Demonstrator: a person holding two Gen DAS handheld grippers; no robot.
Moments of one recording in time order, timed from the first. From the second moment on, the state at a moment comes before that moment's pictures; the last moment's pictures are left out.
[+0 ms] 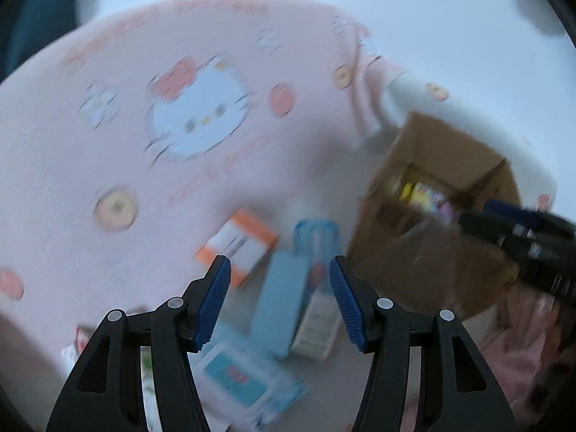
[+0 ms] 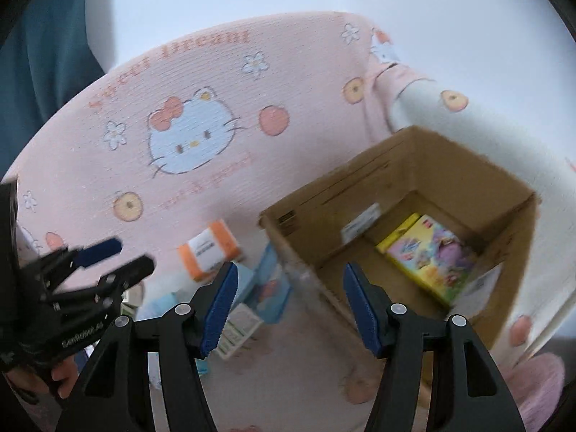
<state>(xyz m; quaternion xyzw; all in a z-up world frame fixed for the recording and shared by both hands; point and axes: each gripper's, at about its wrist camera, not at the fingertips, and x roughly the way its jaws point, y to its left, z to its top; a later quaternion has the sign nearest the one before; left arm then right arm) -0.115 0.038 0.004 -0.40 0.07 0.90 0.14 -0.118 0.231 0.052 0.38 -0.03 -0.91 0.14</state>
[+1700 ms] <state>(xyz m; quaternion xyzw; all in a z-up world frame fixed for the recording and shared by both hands) -0.060 -0.096 -0.120 -0.52 -0.15 0.84 0.06 -0.105 0.105 -0.105 0.59 0.00 -0.75 0.30</state>
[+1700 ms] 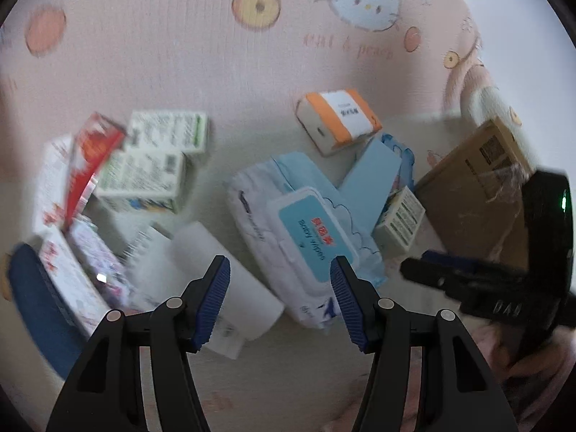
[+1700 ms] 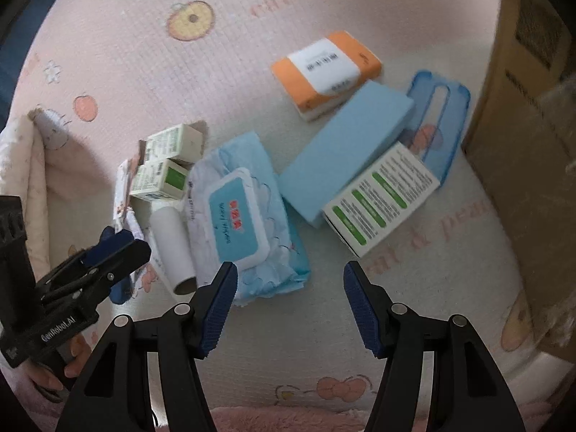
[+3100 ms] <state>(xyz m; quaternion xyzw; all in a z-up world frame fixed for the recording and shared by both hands) -0.142 -0.112 -0.169 -0.61 -0.09 0.79 0.08 -0.143 0.101 -0.150 0.63 -0.09 -0.72 0.26</state>
